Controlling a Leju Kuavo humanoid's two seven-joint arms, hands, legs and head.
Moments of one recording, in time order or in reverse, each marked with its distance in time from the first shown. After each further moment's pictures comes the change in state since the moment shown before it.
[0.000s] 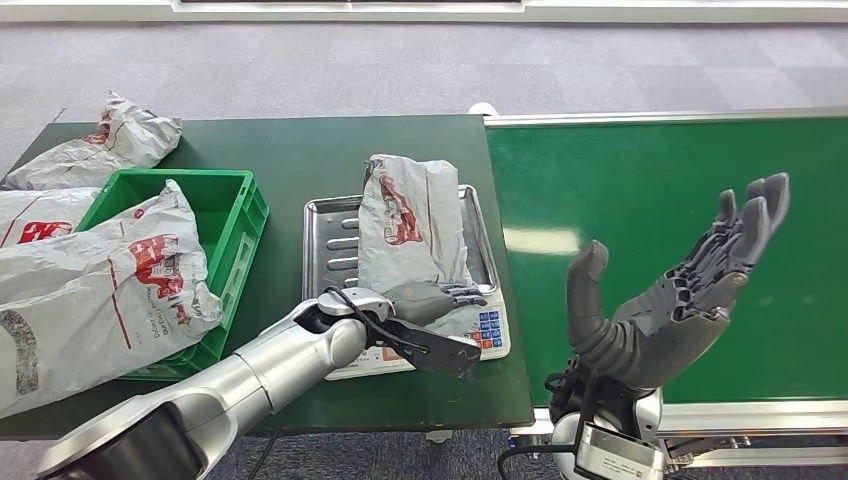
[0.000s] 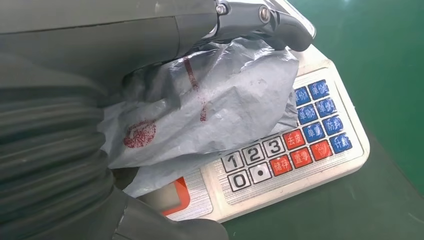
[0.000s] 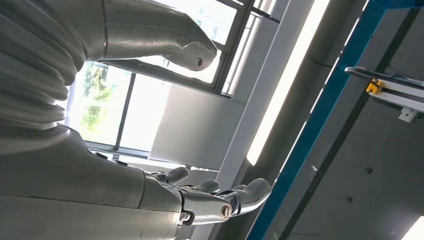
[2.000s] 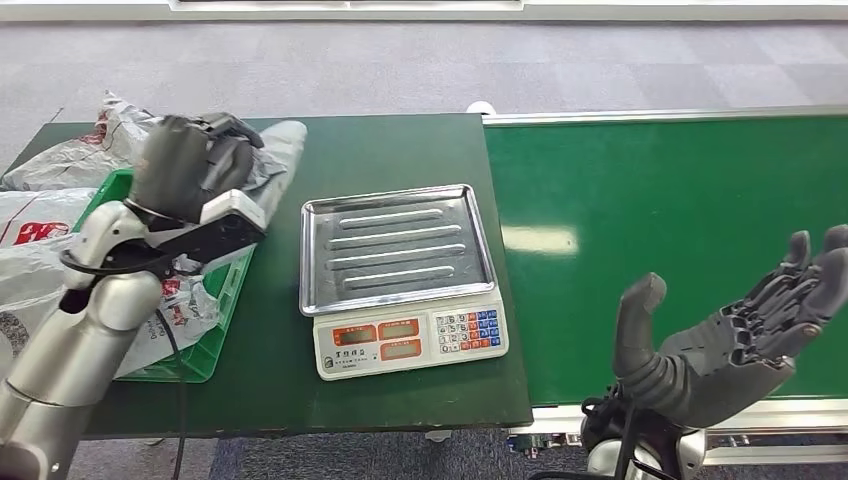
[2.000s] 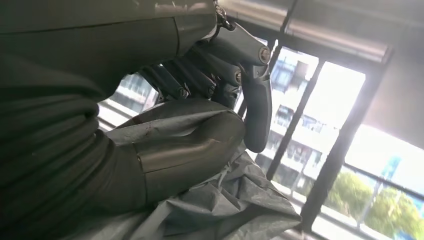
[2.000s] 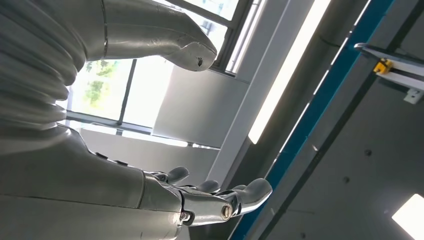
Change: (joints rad) left arm 0.191 0.504 0.675 -0.832 -0.187 0.419 0.038; right arm 0.121 -0.025 -0.086 -0.108 -0.012 -0.002 -0.049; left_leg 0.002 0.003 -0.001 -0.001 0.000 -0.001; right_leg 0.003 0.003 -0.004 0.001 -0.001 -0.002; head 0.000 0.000
